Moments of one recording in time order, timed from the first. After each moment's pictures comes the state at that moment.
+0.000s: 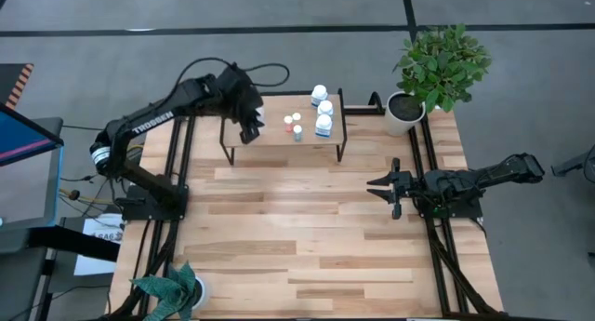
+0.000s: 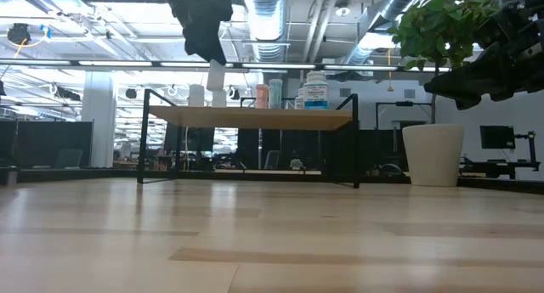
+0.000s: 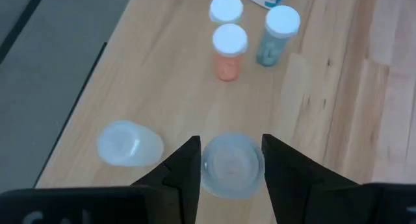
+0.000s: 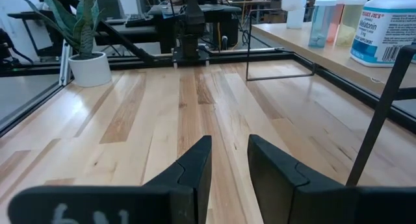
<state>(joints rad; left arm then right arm) 0.56 1.46 1.48 -0.95 0.11 0.20 0.20 0.20 0.01 0.06 0.31 0.09</state>
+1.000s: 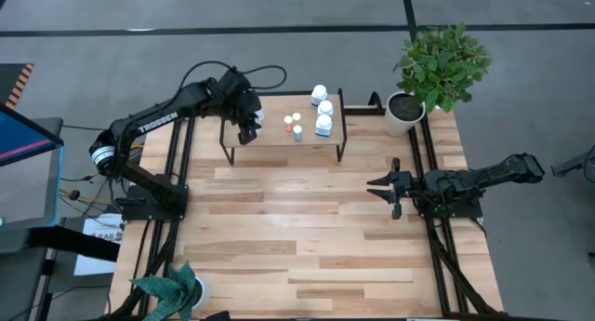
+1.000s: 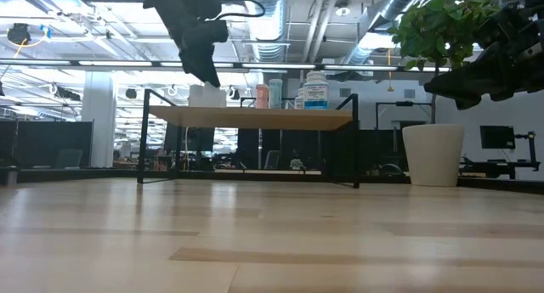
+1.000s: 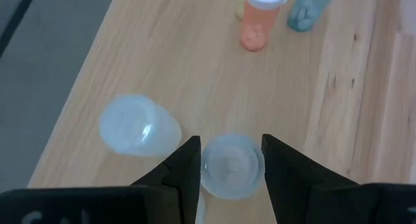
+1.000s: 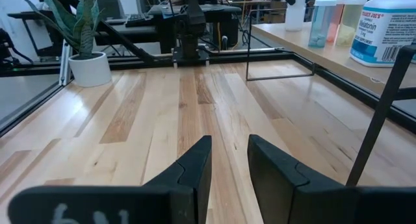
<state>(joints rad) 0.65 1.46 1.34 -0.85 0.15 0.31 0.20 0.20 0.01 0.06 0.31 0.09</state>
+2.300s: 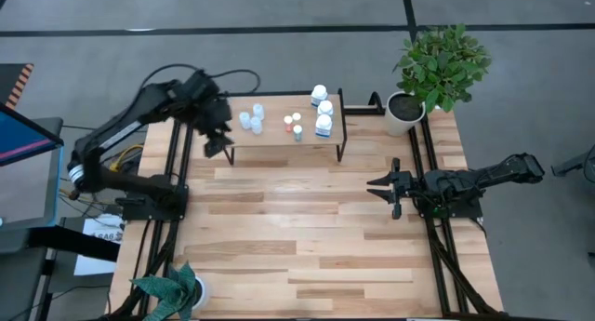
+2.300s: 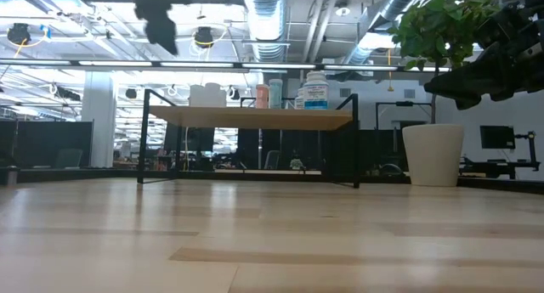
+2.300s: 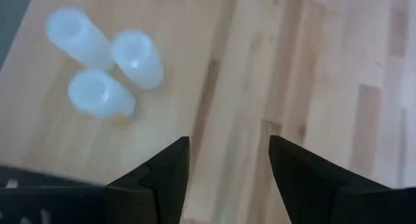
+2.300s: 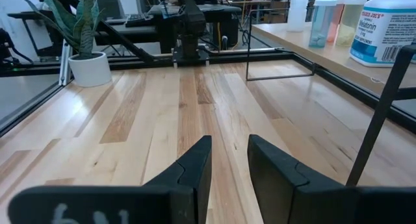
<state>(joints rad) 0.65 1.26 1.42 -1.24 0.27 0.31 0.20 0.20 0.01 0.06 0.31 0.09</state>
